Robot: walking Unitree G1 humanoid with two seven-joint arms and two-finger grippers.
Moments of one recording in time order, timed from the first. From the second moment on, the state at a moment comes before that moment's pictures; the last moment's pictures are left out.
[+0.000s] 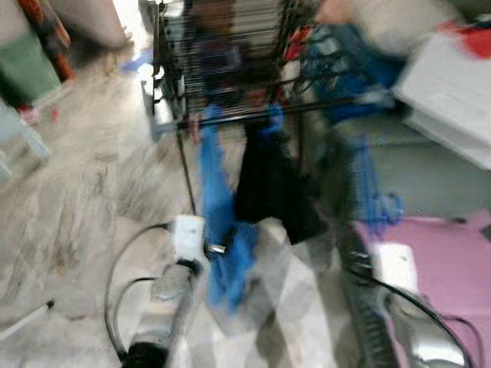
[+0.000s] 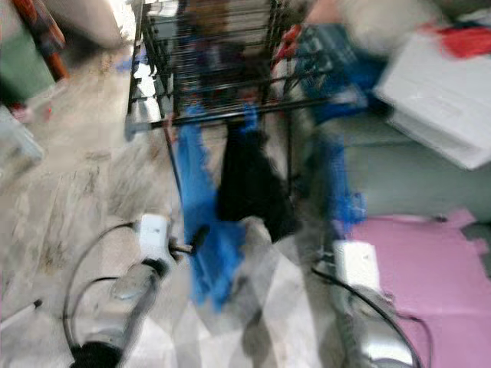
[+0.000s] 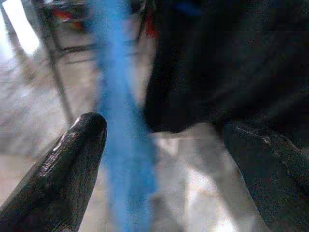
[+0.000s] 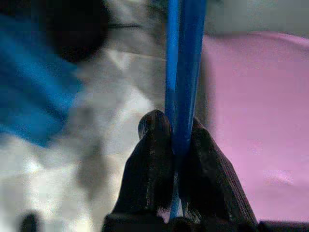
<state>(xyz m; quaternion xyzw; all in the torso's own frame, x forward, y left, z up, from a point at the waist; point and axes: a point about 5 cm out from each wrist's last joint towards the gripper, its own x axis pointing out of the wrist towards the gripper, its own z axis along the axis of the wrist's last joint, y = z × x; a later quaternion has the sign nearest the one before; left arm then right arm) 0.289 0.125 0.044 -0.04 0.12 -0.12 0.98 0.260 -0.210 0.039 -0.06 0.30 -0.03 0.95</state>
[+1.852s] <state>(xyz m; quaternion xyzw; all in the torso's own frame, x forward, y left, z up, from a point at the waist) 0.284 0.106 0.045 -0.05 0.12 -0.18 0.97 0.258 -0.235 0.035 -0.07 0.32 -0.05 0.95</state>
